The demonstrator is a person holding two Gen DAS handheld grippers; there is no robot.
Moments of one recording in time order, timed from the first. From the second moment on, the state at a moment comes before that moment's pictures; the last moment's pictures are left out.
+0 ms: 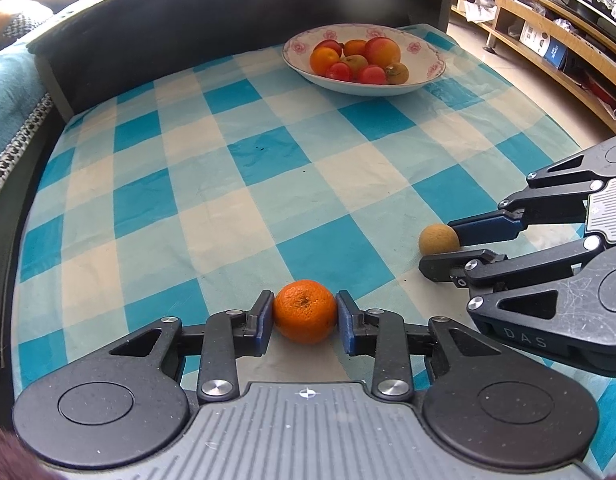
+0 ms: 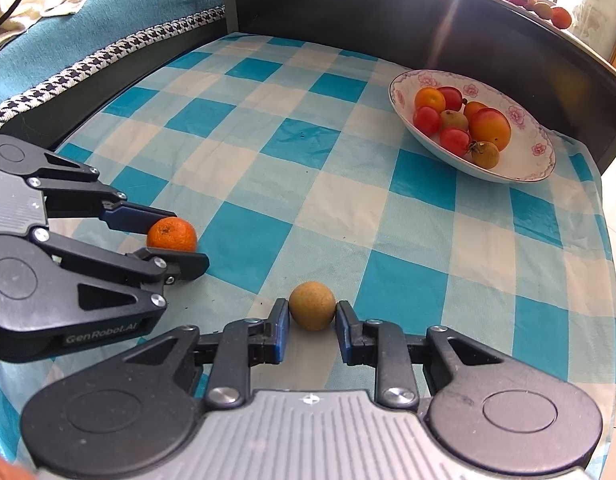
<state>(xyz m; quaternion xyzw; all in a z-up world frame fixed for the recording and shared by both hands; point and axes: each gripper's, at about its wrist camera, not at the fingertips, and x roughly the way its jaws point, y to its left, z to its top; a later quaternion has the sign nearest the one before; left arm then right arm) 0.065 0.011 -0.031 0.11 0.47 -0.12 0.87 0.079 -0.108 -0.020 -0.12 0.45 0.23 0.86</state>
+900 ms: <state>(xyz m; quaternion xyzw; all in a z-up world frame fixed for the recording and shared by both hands) 0.074 0.002 0.001 0.08 0.43 -0.15 0.88 0.067 -0.135 0.012 -0.09 0.43 0.19 0.88</state>
